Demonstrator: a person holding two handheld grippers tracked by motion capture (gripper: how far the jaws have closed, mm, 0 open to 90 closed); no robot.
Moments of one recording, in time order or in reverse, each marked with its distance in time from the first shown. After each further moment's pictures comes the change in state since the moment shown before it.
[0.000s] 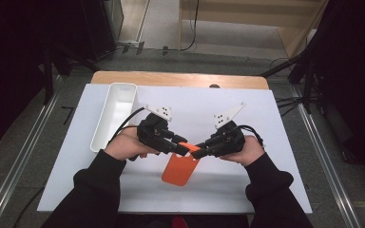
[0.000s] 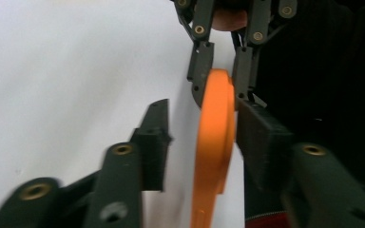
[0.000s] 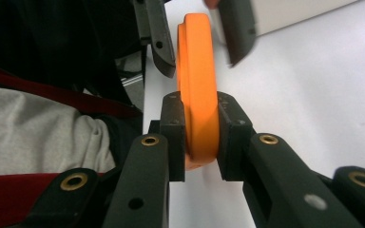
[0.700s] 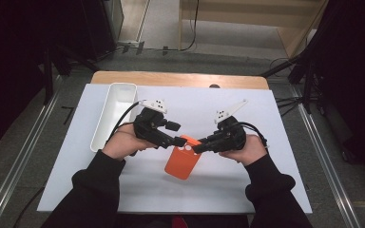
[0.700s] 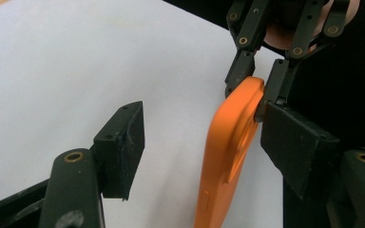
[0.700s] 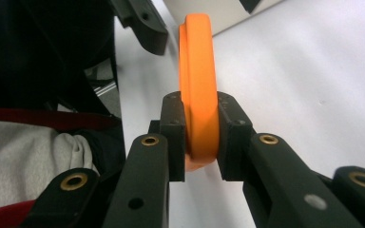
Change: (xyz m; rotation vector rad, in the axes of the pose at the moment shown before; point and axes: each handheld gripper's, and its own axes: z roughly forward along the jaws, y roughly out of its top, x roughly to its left) left arm 0.009 0.001 -0.012 -0.080 0.161 -0.021; right arm 0.003 0.006 -0.006 0.004 -0.136 0.118
